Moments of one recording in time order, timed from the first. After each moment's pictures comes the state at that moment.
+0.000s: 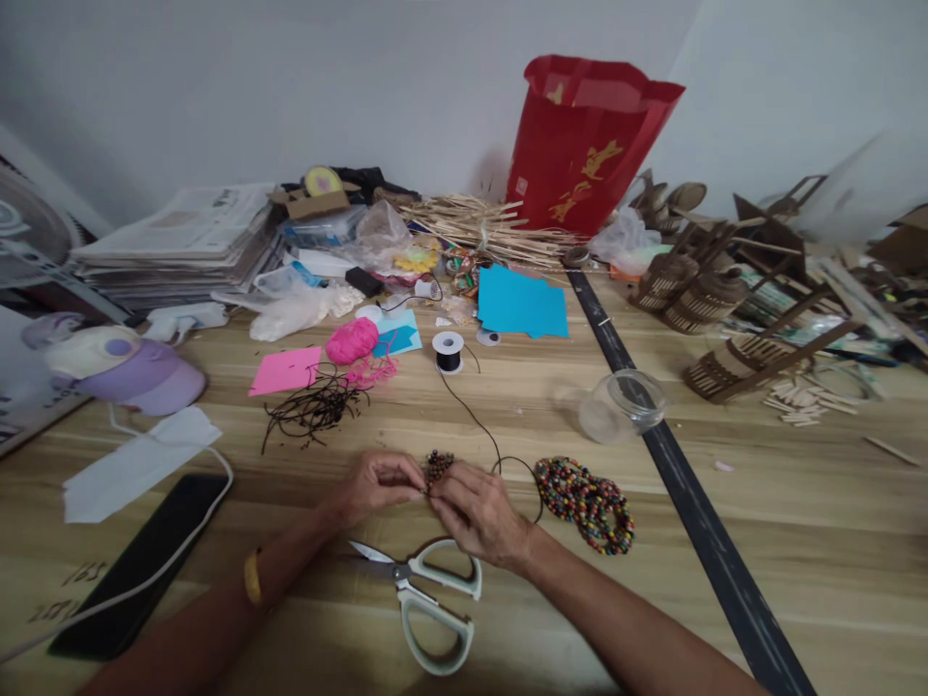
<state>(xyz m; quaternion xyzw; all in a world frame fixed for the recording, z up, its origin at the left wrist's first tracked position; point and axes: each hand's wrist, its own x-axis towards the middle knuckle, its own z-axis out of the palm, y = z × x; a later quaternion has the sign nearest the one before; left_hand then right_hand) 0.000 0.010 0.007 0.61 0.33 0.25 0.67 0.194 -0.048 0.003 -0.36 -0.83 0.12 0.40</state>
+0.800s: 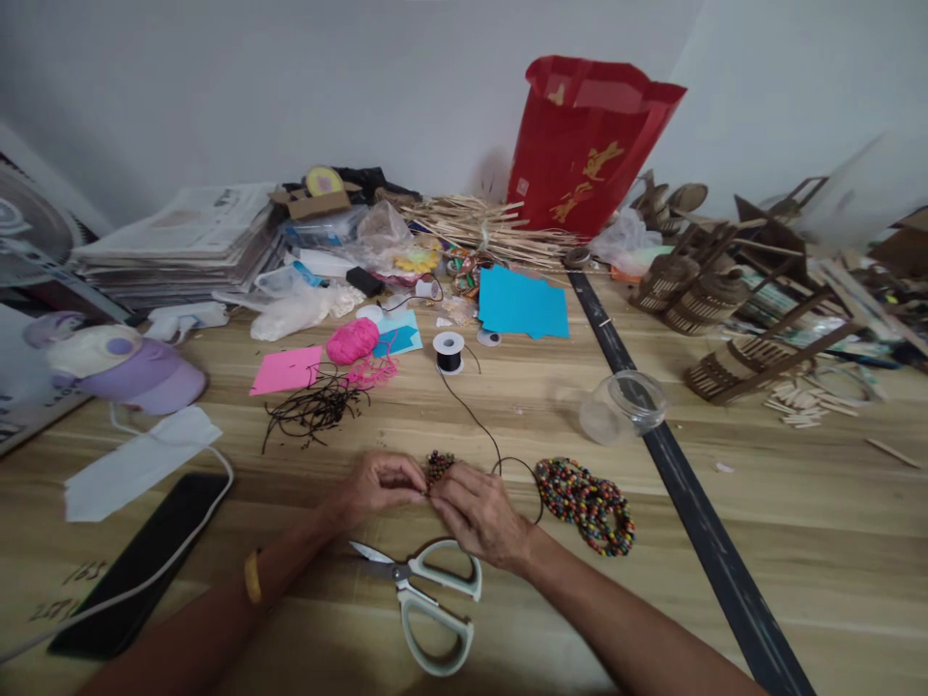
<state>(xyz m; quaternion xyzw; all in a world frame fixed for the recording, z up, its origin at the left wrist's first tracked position) 0.001 0.009 0.008 0.60 0.33 0.24 0.68 0.195 -0.048 0.002 -0.34 -0.84 0.13 0.40</state>
